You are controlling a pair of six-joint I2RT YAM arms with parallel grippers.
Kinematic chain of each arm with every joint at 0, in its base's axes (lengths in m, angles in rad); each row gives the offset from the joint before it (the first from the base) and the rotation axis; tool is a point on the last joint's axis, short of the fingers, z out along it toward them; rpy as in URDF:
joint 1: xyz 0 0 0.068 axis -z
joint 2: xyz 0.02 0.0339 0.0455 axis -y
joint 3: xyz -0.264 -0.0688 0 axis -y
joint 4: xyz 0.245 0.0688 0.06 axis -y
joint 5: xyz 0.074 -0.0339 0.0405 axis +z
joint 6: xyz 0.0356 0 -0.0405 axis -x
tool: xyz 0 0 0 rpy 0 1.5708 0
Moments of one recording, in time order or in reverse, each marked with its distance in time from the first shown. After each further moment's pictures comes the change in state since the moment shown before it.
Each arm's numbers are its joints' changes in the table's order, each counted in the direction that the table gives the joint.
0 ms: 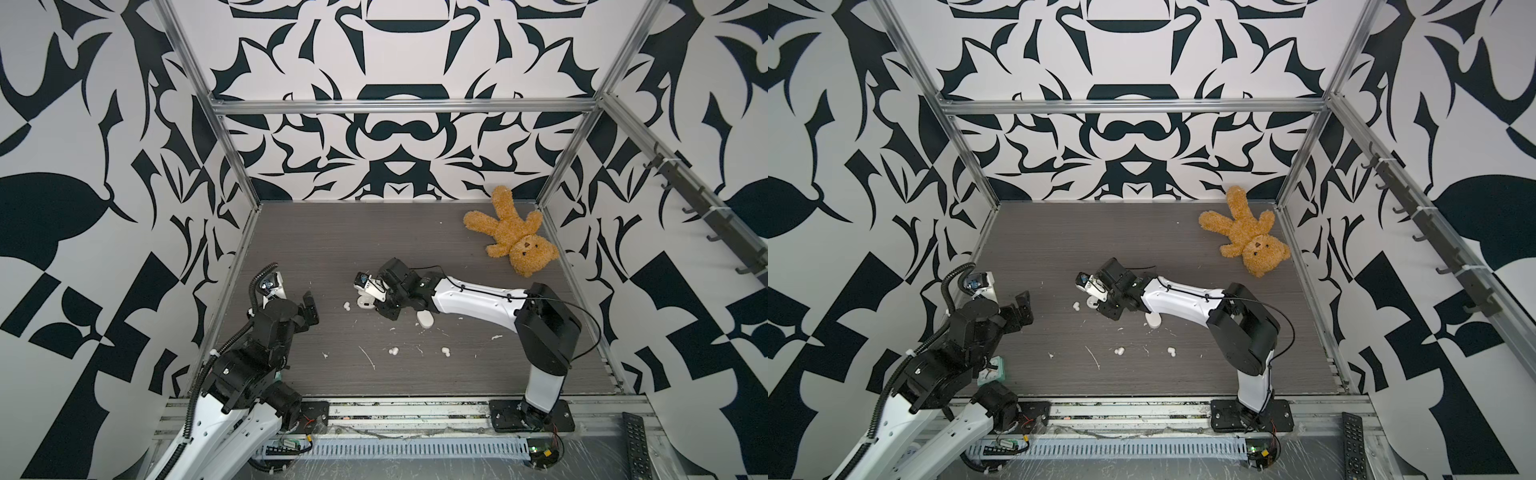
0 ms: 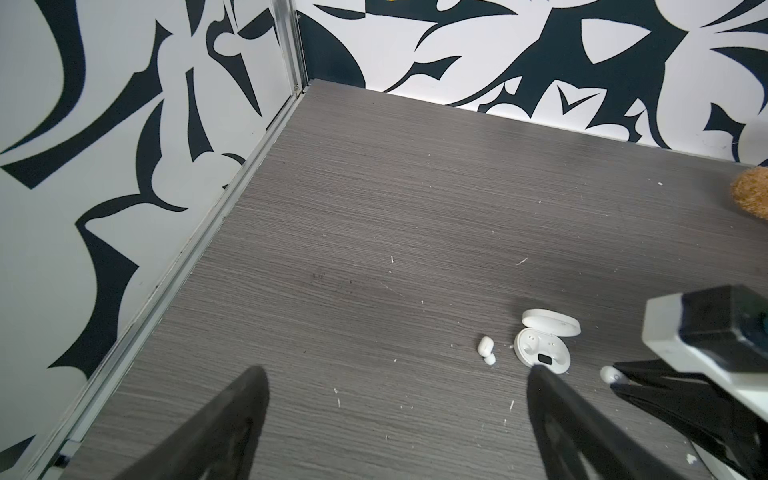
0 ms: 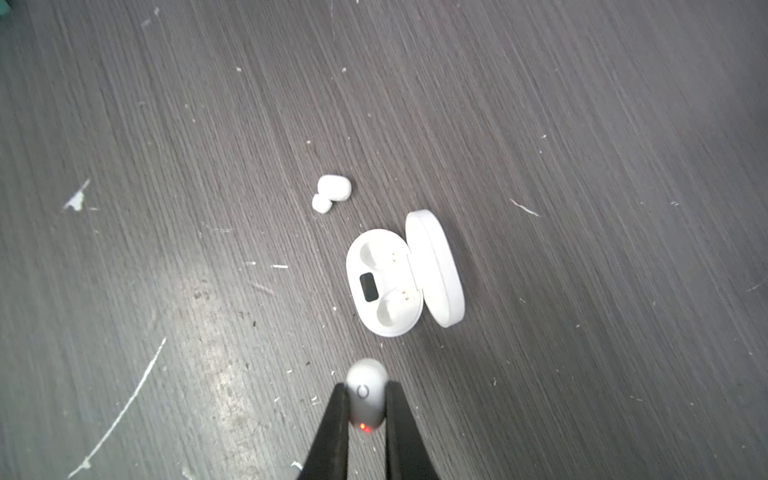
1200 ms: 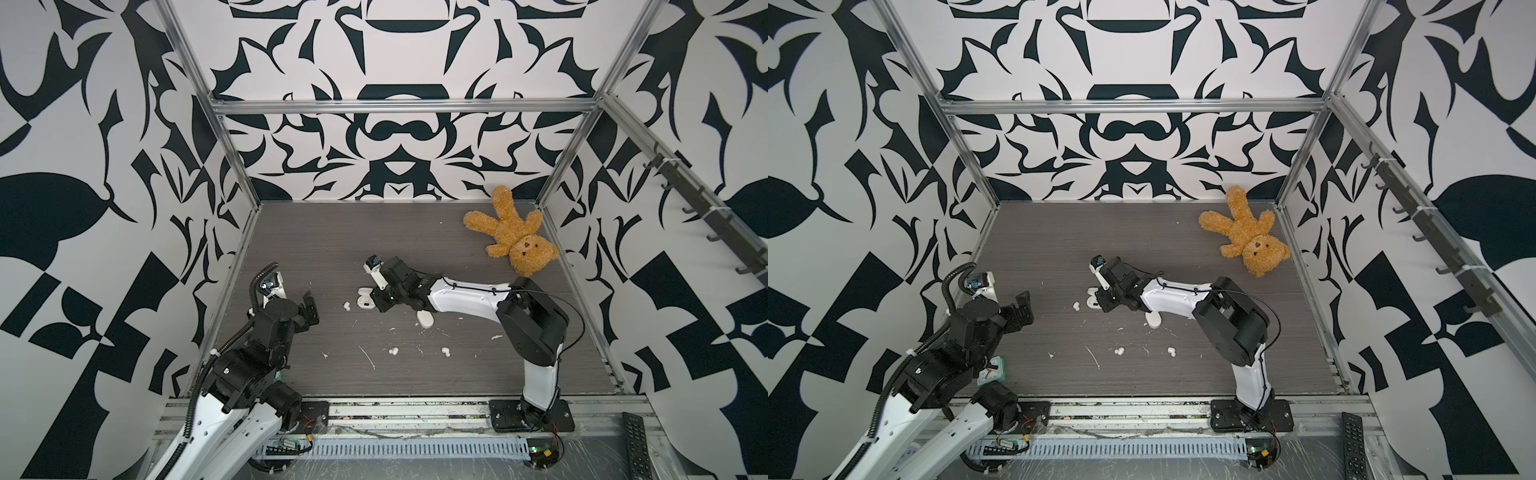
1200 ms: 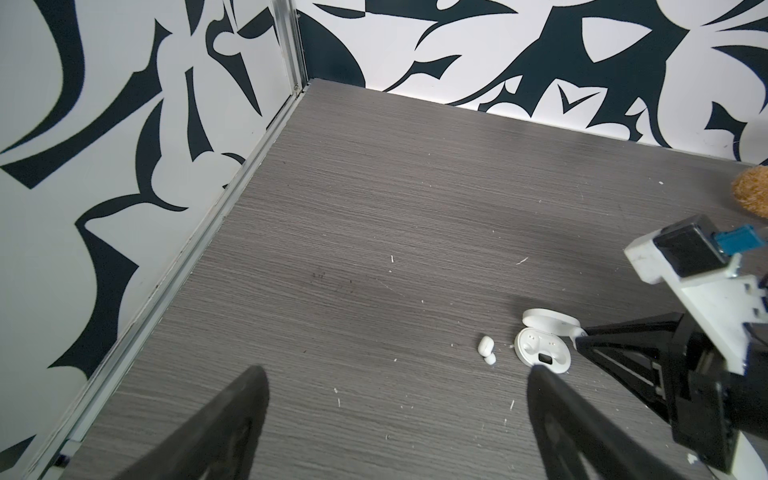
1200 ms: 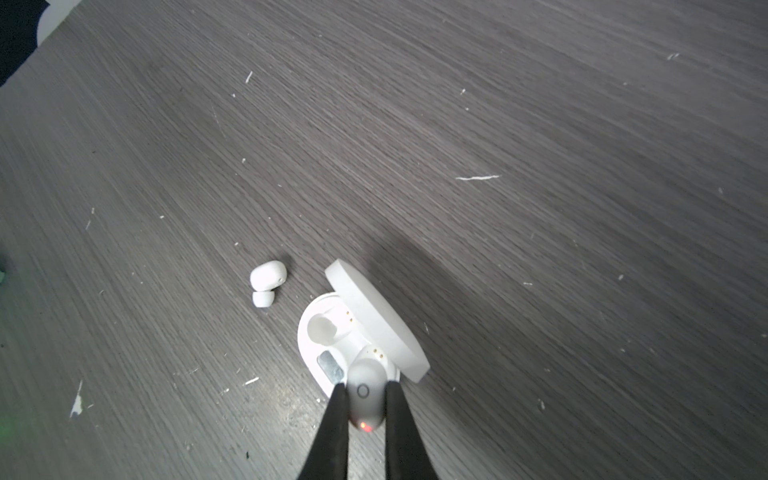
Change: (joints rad) left arm 0.000 -0.002 0.000 0.000 0.000 0.000; right arm 0.033 -0.085 -0.049 0.233 -0.033 -0.480
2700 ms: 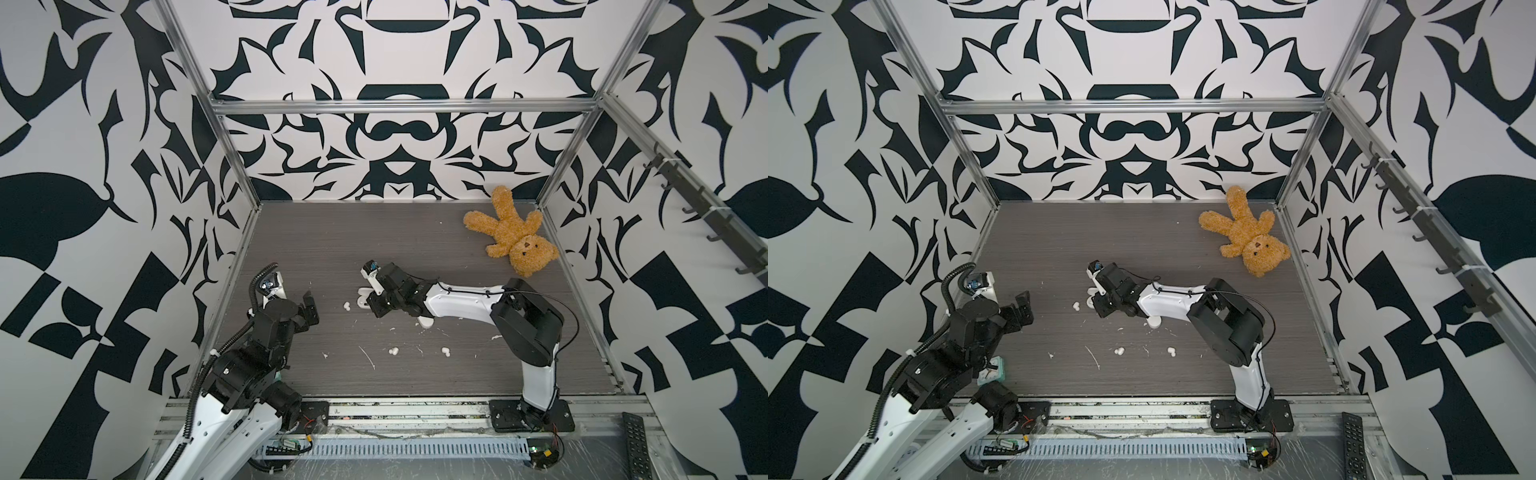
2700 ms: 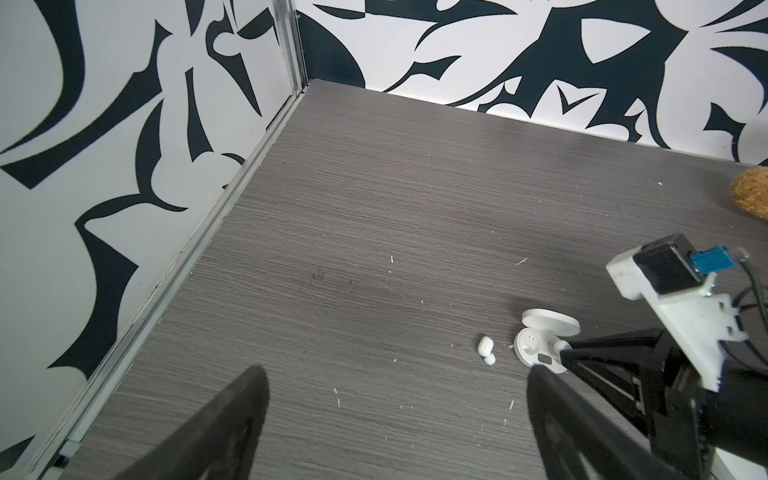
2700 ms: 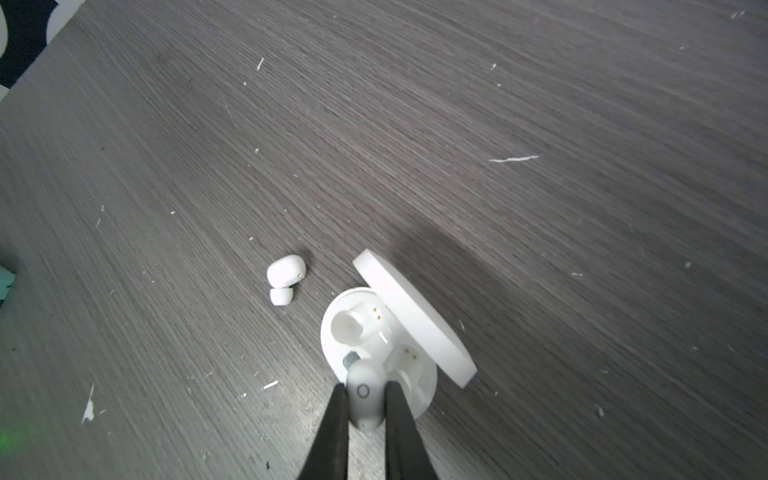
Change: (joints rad) left arm 0.000 0.002 0.000 0.000 0.000 0.000; right arm -0.028 -0.023 -0.017 0.043 -0.003 -0.045
